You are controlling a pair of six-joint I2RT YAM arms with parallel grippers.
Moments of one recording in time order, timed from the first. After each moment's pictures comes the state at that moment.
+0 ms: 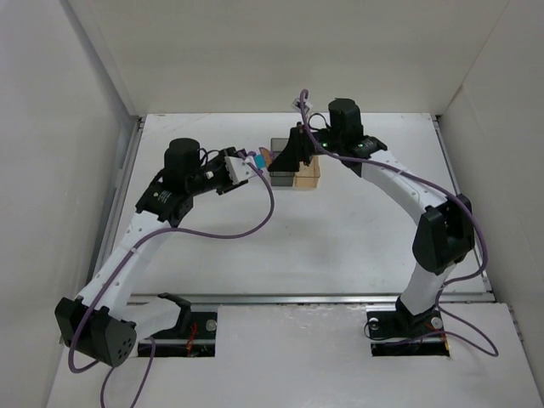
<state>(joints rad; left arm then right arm) -0.38 1.12 1.11 -0.39 0.51 0.79 0.47 1.76 1.55 -0.13 -0.97 0.35</state>
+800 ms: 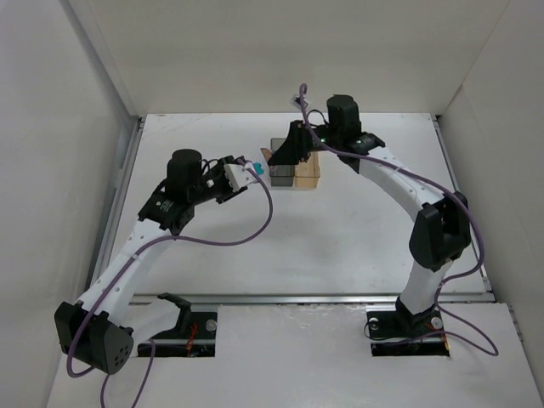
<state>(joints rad) -0.39 1.08 1.02 -0.35 0.45 0.74 0.48 1.81 1.61 -0.14 -0.97 0.43</state>
